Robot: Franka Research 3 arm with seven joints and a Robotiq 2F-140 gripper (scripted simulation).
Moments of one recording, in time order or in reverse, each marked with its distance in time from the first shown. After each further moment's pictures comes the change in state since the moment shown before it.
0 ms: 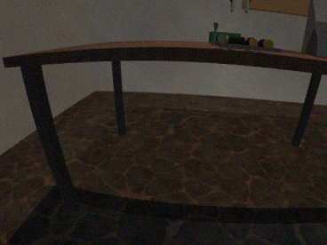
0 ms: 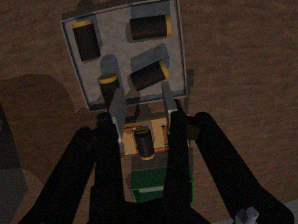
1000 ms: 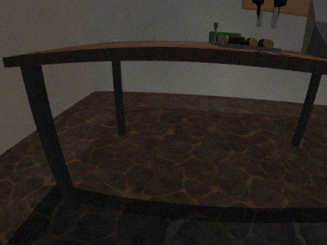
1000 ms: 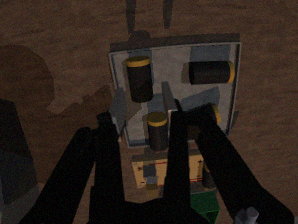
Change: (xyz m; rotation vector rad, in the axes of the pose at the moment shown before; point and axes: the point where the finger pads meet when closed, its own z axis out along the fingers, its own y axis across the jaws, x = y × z) arm 0.066 -0.081 0.050 -0.002 -0.013 -0.060
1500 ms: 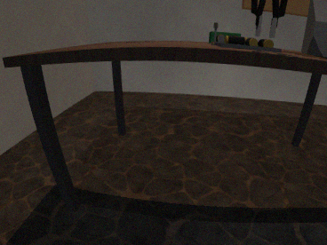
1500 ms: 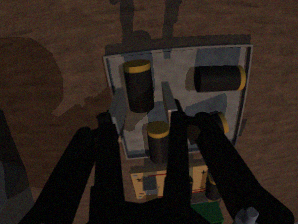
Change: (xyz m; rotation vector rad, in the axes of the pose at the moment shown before) arm -0.002 0.000 0.033 -0.004 -0.005 -0.002
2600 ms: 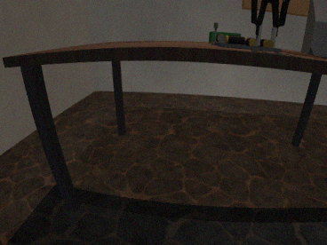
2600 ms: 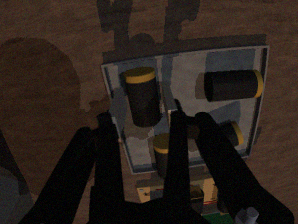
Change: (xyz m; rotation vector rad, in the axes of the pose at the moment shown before) arm 0.002 -0.004 0.031 0.014 0.011 0.043
